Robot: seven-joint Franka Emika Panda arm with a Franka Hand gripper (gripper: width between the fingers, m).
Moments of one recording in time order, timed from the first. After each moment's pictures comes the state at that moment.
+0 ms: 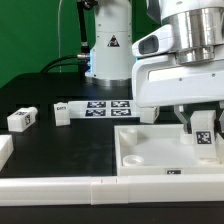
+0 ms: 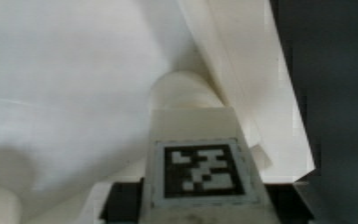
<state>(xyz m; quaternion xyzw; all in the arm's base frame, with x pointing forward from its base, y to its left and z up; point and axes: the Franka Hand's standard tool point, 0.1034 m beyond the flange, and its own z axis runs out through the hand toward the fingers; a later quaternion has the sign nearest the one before) 0.602 0.114 0.069 -0.95 0.26 -0.12 0.09</state>
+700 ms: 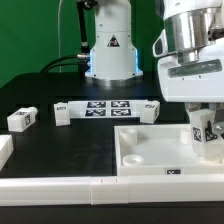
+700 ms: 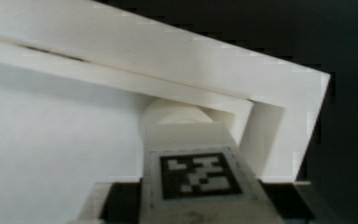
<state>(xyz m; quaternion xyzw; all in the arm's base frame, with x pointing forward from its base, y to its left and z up) 0.599 0.119 0.069 -0.79 0.60 -0.08 0.13</state>
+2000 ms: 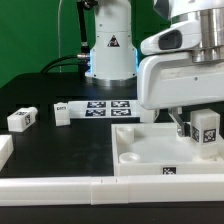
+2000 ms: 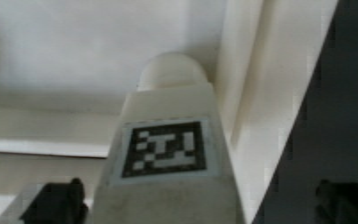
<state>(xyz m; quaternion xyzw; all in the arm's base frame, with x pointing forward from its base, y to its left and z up) 0.602 0.123 0.069 -0.99 -0.10 -0.12 0.03</state>
